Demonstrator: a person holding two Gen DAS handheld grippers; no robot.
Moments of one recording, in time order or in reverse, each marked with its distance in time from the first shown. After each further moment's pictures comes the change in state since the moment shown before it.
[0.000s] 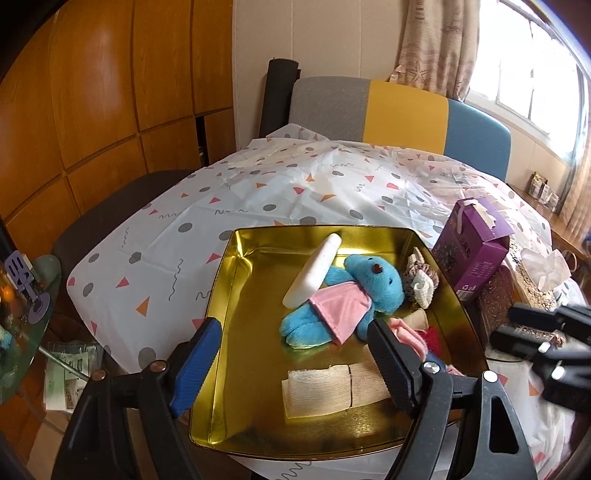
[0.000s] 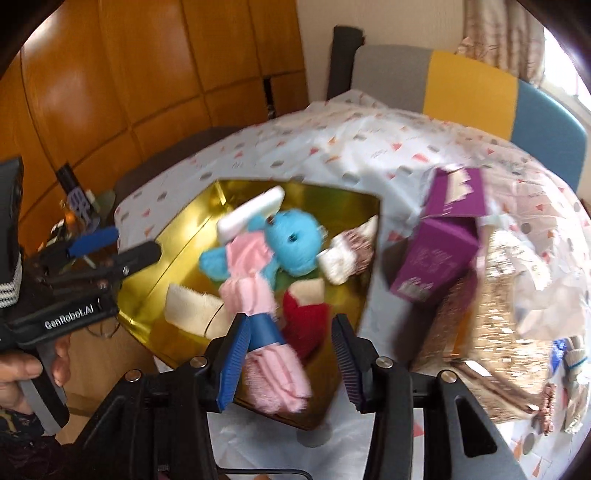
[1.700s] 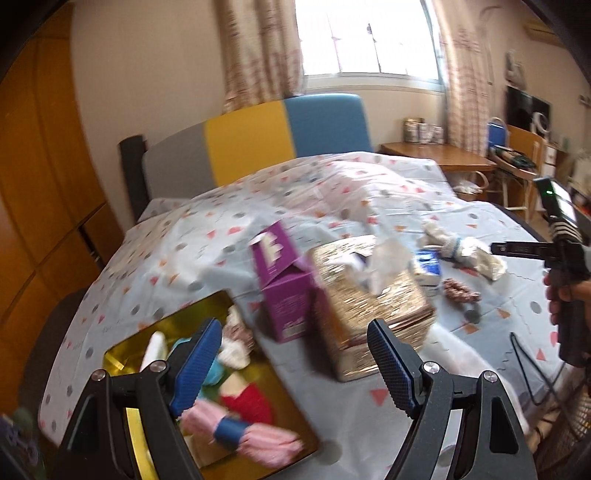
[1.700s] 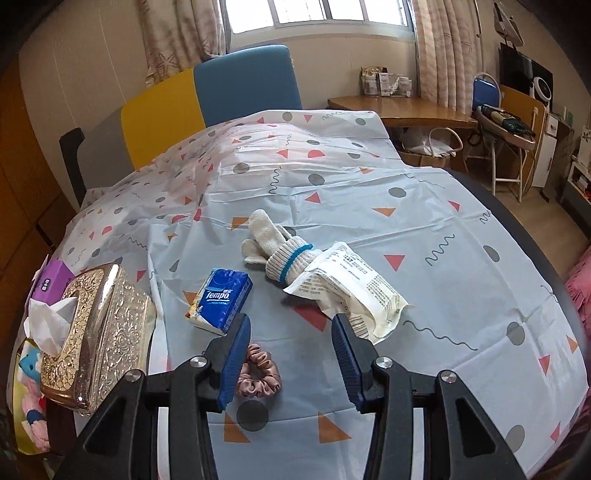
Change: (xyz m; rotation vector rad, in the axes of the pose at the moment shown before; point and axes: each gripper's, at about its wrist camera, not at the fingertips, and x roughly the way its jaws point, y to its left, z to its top) left arm -0.053 -0.209 0.023 0.480 -0.119 -0.280; right arm -0.137 -0.302 -0.139 0.750 -0.158 -0.541
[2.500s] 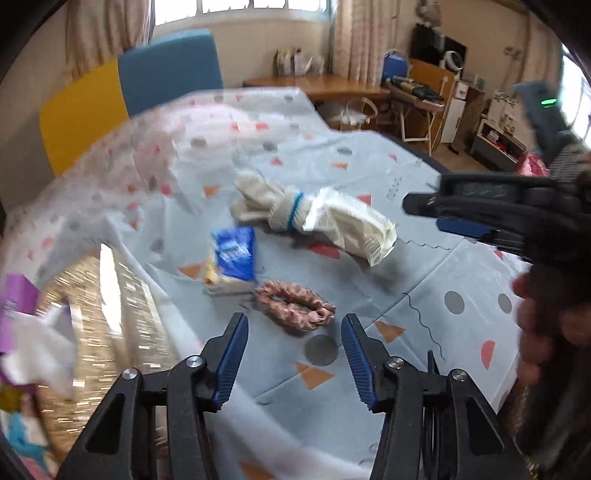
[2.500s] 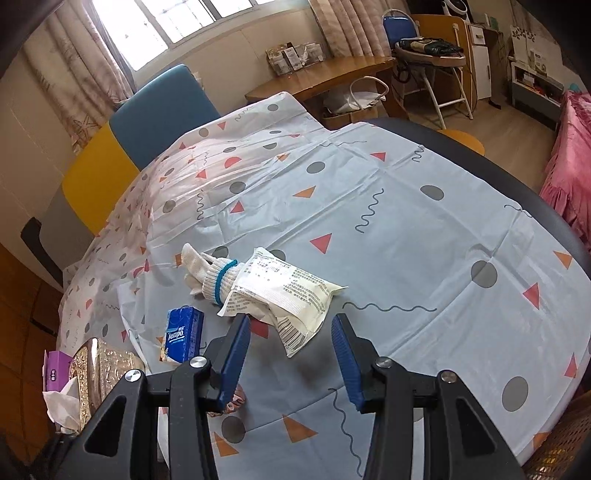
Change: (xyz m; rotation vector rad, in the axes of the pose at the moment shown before) left arm 0.142 -0.210 0.043 0.150 0.291 -0.416; right arm -0.006 -0.078 0.006 0.370 0.040 -0.023
